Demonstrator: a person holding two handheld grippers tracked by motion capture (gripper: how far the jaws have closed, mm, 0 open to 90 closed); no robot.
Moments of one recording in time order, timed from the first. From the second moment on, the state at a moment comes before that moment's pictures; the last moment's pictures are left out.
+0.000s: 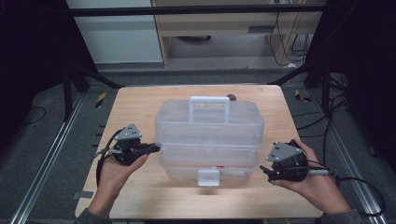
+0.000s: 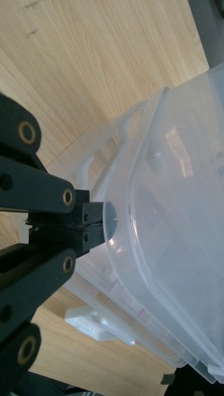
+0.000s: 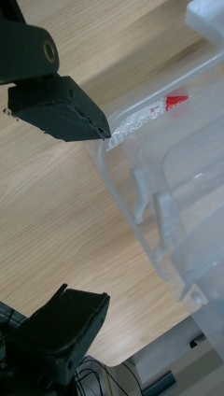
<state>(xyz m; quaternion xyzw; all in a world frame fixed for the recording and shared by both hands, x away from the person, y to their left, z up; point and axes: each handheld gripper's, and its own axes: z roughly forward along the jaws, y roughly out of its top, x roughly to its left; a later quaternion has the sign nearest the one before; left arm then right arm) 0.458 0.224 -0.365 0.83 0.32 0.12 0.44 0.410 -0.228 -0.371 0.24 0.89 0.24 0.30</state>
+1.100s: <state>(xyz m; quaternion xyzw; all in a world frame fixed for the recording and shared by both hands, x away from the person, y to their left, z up) 0.446 0.230 -0.394 0.84 0.33 0.13 0.42 0.418 -0.254 -0.388 0.29 0.88 0.23 0.31</state>
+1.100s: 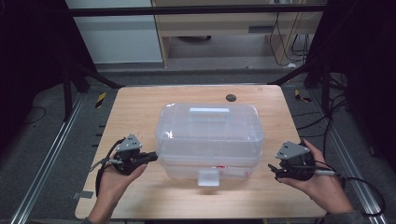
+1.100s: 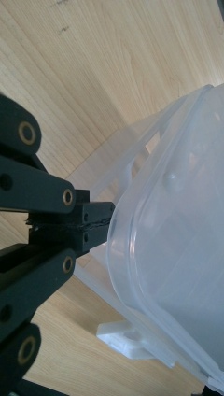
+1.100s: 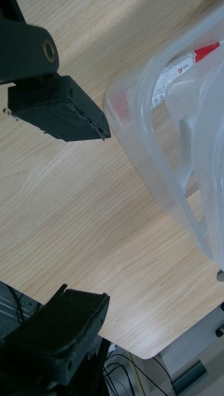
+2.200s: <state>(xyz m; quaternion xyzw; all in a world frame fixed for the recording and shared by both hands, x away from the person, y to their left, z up) 0.569 0.297 -0.450 0.82 0.43 0.18 0.33 0.578 -0.290 -0.445 0.48 0.79 0.27 0.27</state>
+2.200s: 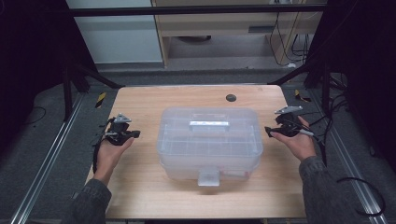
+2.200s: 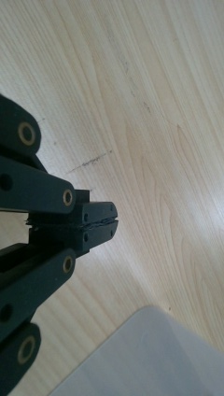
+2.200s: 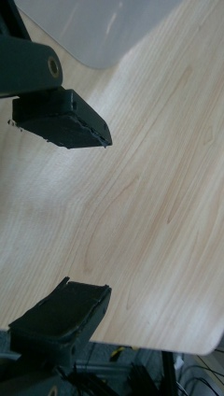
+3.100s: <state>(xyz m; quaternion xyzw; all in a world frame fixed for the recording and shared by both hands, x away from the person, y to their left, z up) 0.591 0.288 -0.505 0.75 0.52 0.23 0.34 0.609 -0.289 -0.508 0.56 0.73 0.31 0.24</state>
